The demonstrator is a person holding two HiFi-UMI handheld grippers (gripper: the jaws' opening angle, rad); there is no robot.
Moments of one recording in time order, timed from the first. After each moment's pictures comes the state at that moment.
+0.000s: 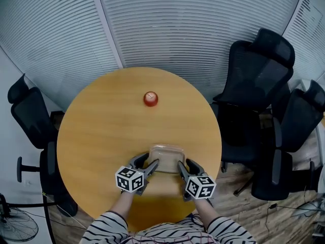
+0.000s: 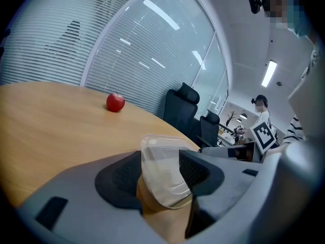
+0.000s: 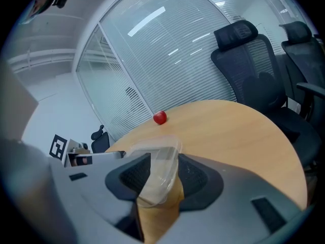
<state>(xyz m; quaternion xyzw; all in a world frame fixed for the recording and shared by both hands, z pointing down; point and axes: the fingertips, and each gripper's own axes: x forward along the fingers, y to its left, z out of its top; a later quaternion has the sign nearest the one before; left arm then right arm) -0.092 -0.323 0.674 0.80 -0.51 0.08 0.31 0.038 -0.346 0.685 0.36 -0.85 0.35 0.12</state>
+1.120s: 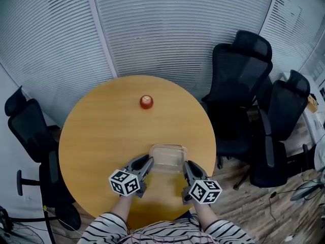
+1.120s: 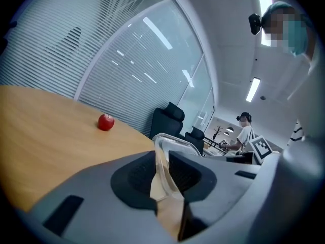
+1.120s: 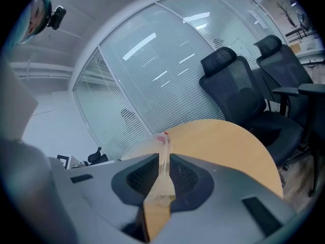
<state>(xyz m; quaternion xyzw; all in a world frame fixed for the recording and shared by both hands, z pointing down) -0.099 -0.270 0.588 0.83 -0.48 -0.01 0.28 0.060 -0.278 0.597 0.44 -0.83 0.35 0.01</state>
